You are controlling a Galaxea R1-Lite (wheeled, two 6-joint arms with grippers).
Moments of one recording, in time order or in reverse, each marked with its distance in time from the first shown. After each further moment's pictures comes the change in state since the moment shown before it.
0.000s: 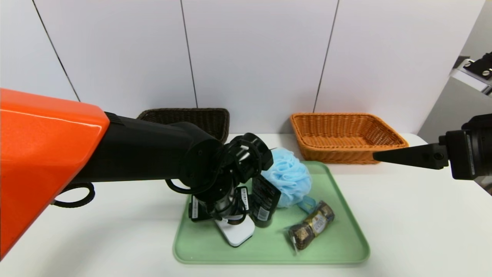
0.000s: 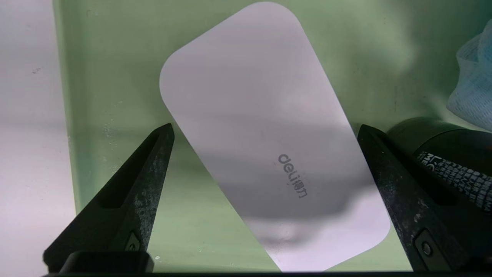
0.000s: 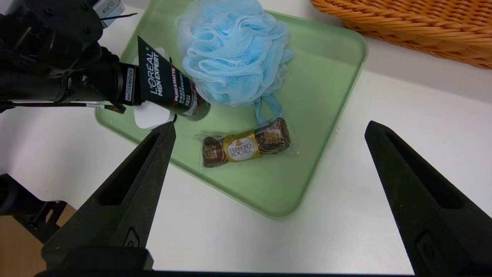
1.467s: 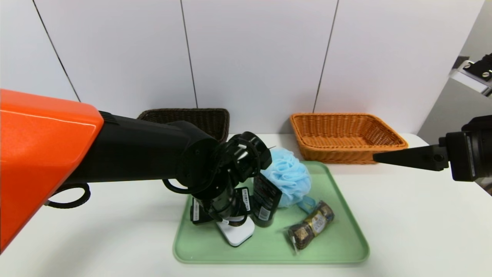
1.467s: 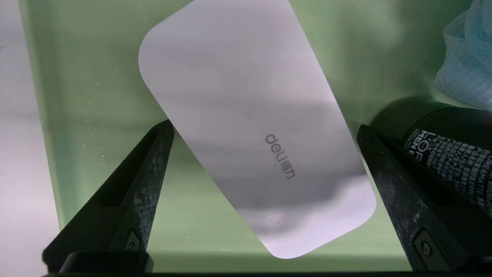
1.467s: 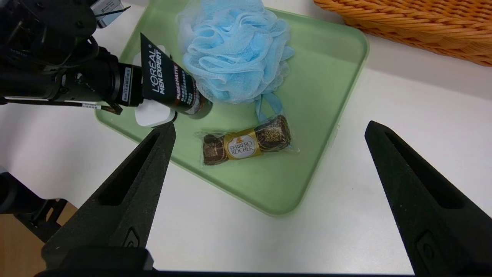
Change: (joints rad) left arm 0.004 -0.005 0.007 -0.002 -0.085 -0.019; right arm 0.002 -0.001 0.006 0.001 0.001 0.000
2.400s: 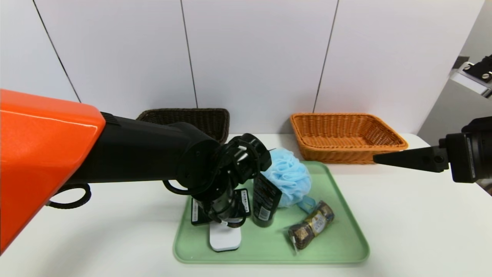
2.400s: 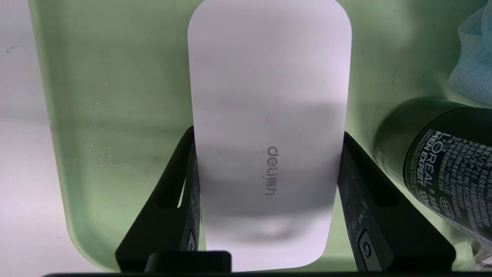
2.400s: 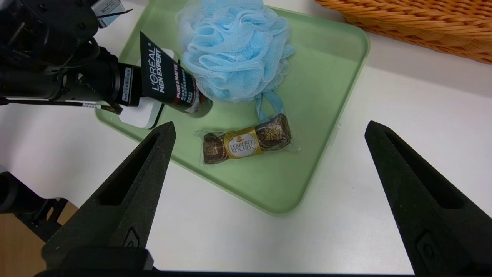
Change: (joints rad) left arm 0.000 -0.001 0.007 0.003 0.024 0.010; right arm -0.001 -0.003 0.004 0.000 0.000 0.001
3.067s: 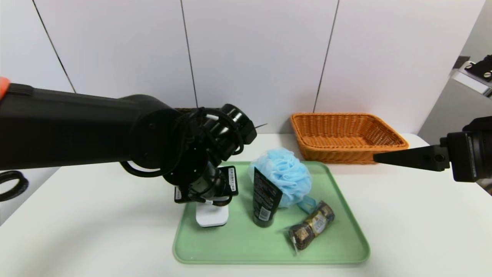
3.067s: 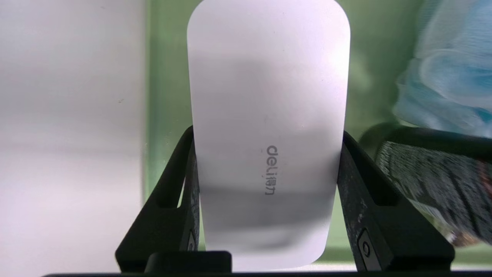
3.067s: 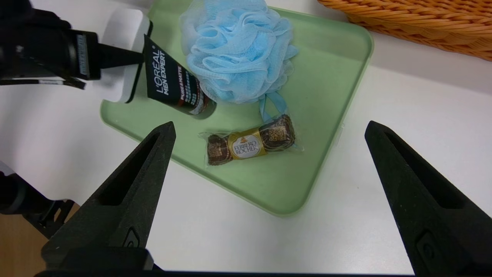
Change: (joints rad) left arm 0.028 -0.140 -0.014 0.003 0.105 0.099; right arm 0.000 -0.003 0.000 -0.001 0.006 0.019
